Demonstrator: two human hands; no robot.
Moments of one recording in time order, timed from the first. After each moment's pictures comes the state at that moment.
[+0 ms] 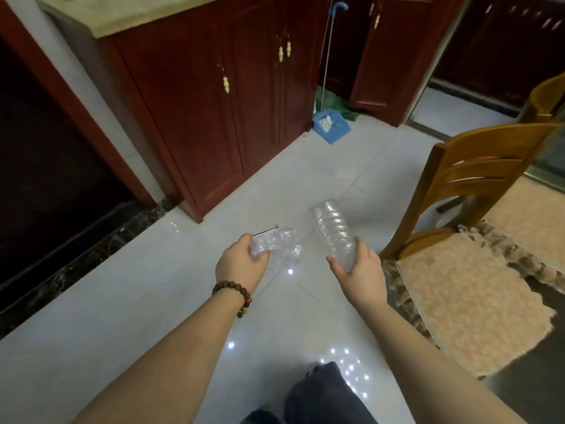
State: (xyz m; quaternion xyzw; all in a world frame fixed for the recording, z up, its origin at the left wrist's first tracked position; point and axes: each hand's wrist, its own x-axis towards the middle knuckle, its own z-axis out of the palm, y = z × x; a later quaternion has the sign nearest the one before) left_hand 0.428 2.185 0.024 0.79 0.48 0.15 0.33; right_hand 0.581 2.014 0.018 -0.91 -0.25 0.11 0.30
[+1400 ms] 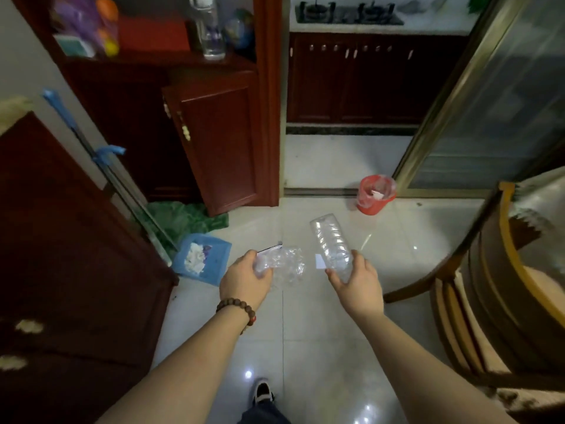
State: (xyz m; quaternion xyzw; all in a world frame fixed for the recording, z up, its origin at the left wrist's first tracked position) left_hand 1.433 2.566 0.009 0.93 0.16 0.05 0.33; right_hand 1.448 2.345 0.015 -0.94 0.09 0.01 0.34
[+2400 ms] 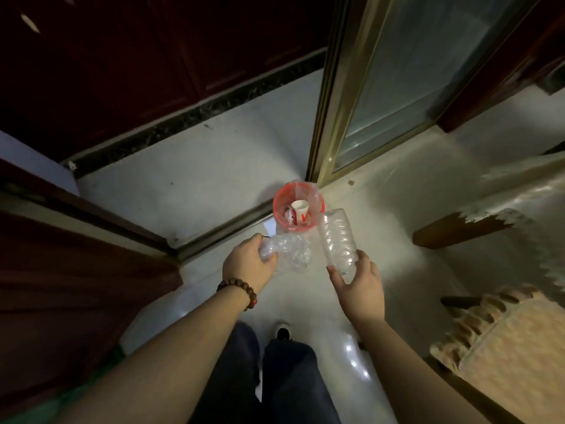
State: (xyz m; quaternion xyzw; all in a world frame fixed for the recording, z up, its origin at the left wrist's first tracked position) left_hand 2.139 2.250 -0.100 0.94 -0.09 -0.16 0.29; right_hand 2.014 2.078 -0.103 -0.84 0.40 0.00 0.37
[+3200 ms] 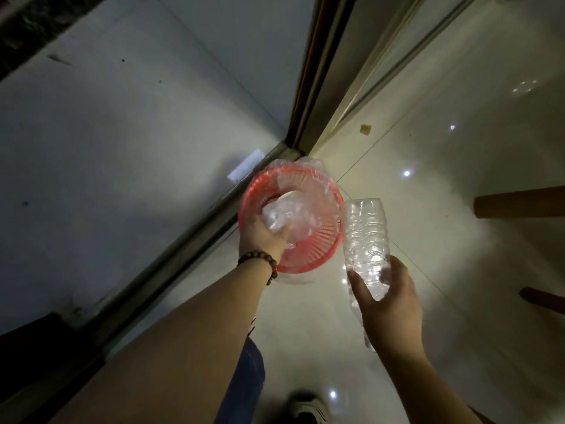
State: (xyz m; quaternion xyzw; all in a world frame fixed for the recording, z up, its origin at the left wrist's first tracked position) left_hand 2.408 2.076 -0.548 0.87 0.05 -0.37 0.31; right_hand 2.232 1.995 -0.451 -0.74 0.58 0.01 0.35
